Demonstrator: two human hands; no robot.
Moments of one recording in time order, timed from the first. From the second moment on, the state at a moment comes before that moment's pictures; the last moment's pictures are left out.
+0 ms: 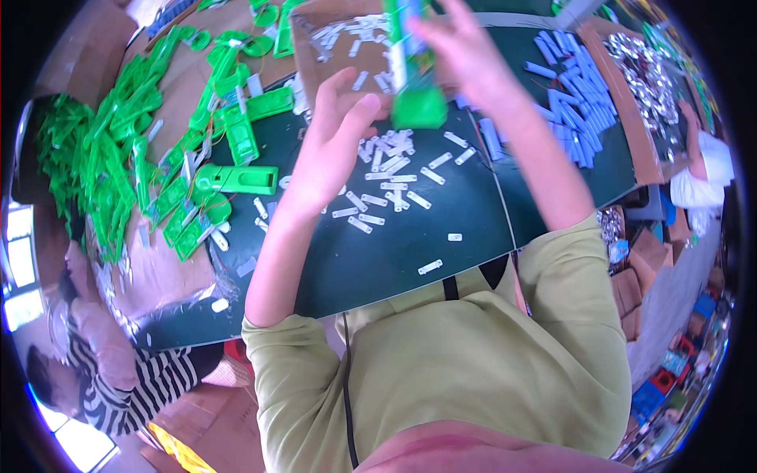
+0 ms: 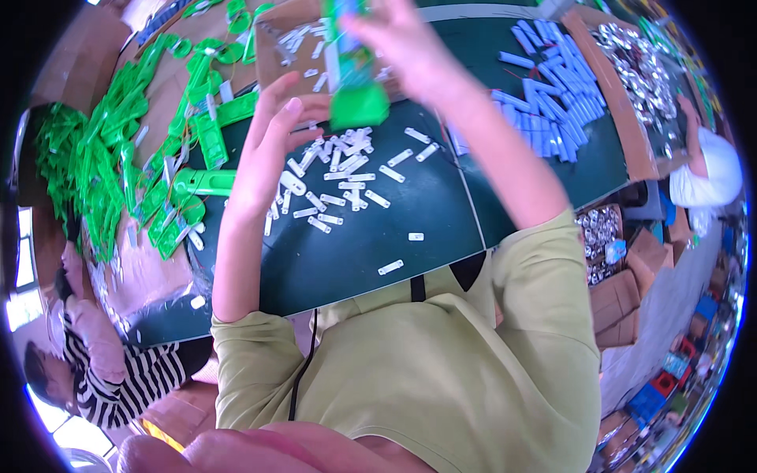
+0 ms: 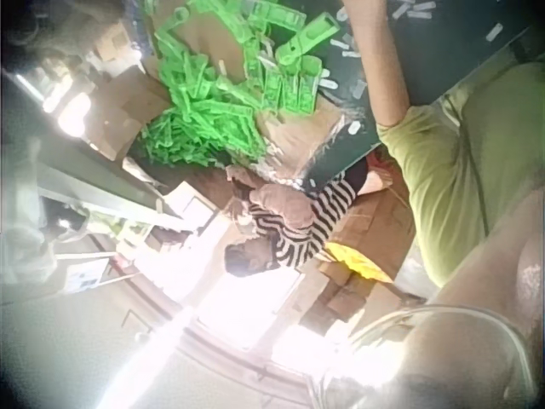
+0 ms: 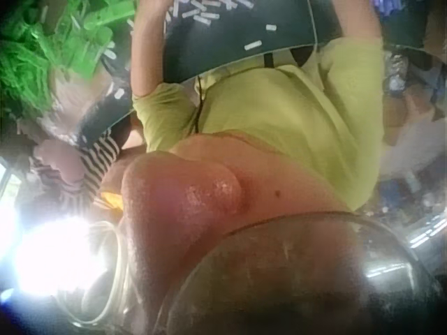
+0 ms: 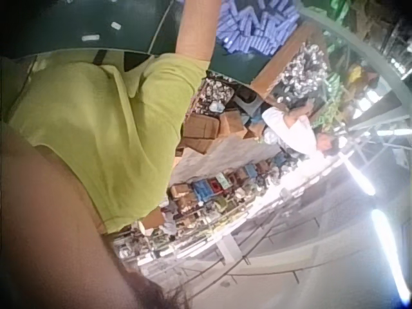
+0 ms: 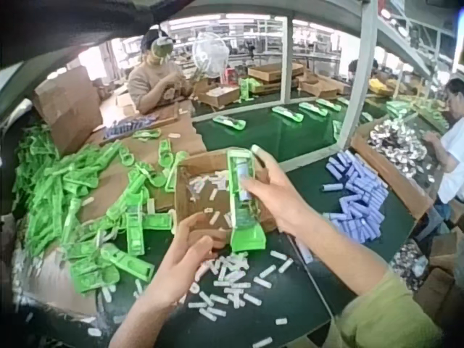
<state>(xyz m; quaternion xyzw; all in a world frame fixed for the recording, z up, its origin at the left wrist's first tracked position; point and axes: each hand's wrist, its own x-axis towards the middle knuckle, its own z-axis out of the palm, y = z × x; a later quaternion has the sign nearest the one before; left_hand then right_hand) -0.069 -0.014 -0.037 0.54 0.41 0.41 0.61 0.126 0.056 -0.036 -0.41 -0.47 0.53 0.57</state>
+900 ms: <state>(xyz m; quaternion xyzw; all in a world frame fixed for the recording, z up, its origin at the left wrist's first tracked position) -0.129 -0.014 0.017 0.39 0.42 0.54 0.61 0.162 0.103 -0.007 -0.25 -0.85 -0.15 0.44</state>
